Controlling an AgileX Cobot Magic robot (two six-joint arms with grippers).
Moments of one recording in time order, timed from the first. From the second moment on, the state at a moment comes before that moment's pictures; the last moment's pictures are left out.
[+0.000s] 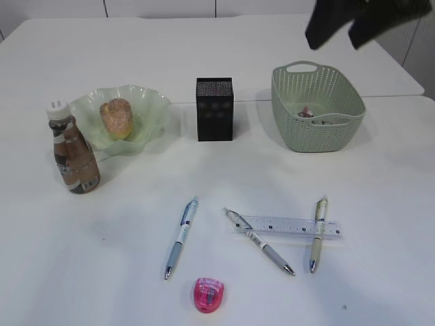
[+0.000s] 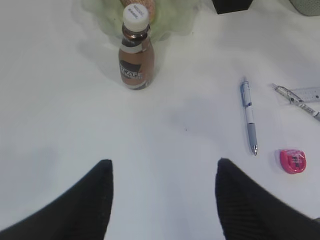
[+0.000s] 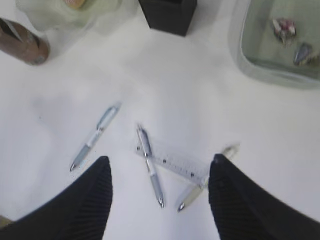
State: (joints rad) left arm -0.19 0.86 -0.99 -0.09 1.02 -0.03; right arm 0.30 1.59 -1.73 0.14 1.26 0.02
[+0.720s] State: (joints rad) left arm -0.19 0.86 -1.01 -0.10 1.22 -0.03; right arm 0.30 1.23 -1.05 0.41 1.25 0.05
